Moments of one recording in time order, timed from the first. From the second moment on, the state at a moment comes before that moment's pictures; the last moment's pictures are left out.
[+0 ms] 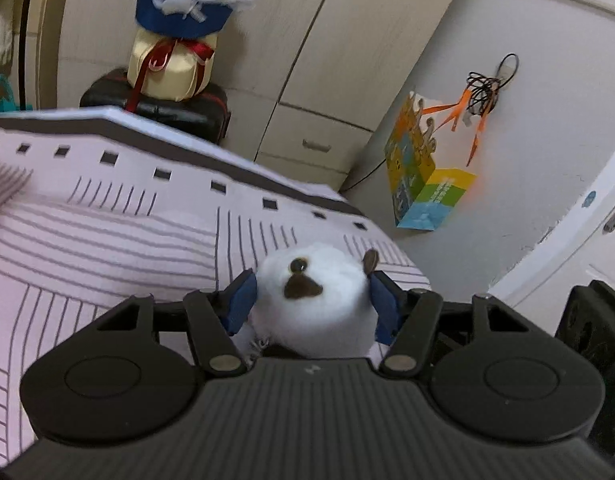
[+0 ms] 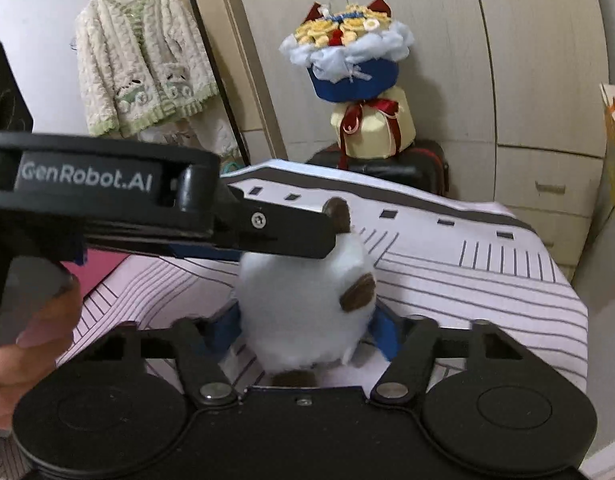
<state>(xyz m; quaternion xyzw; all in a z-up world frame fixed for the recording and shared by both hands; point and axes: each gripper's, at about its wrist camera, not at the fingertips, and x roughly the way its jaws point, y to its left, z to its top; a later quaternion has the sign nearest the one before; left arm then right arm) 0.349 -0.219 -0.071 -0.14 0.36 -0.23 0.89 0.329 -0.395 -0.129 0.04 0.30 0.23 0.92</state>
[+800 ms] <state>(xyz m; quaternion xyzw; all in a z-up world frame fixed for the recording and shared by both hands) 0.240 -0.171 -0.040 -0.10 0.35 -0.28 0.89 0.207 -0.329 -0.092 0.09 0.33 0.17 0.93</state>
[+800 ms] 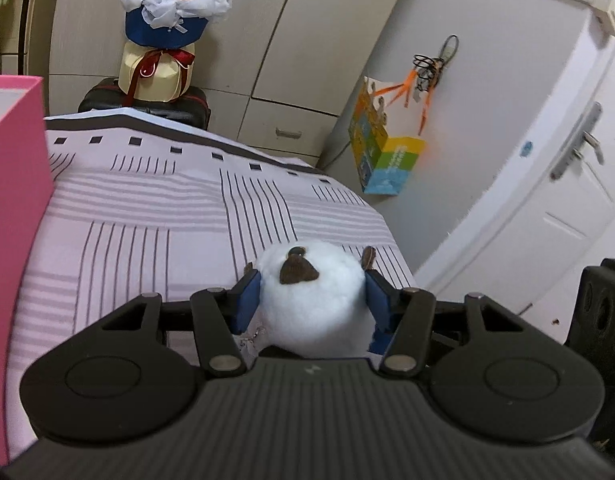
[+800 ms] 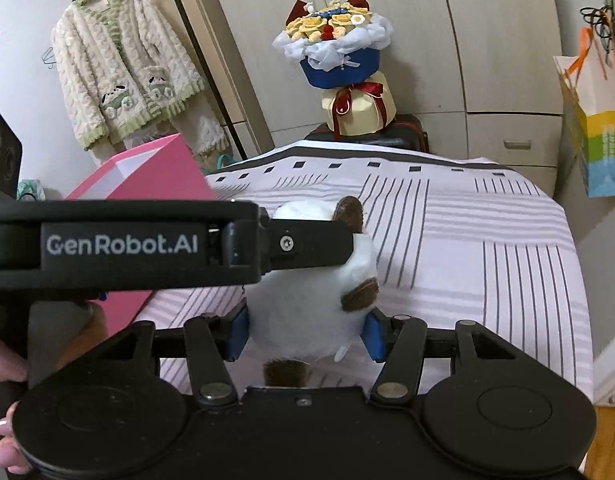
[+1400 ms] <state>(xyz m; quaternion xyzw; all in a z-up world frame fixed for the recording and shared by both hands) 0.116 -0.086 -0.042 -0.07 0.32 -0.30 0.89 0.086 -0.242 -0.091 0.07 0.32 0.15 0.93</state>
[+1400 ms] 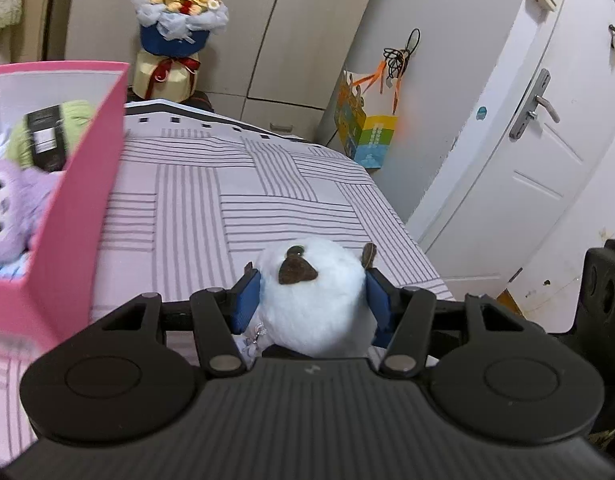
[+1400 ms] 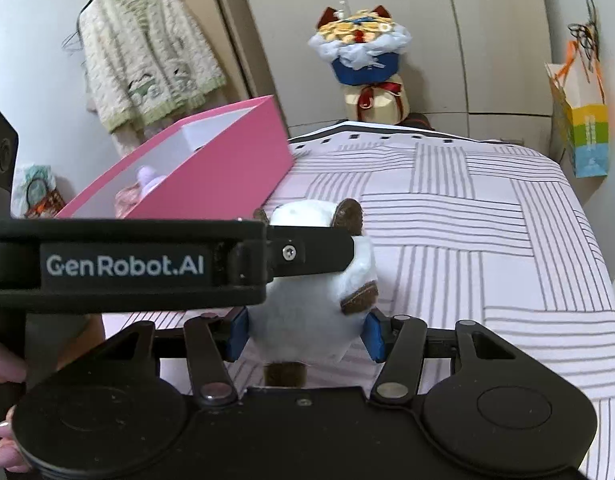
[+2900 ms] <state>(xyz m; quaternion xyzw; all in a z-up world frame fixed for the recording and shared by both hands) 0.261 0.112 0.025 -0.12 0.29 -0.13 0.94 0.295 -0.049 -0.019 -0.01 0.34 0.34 0.88</state>
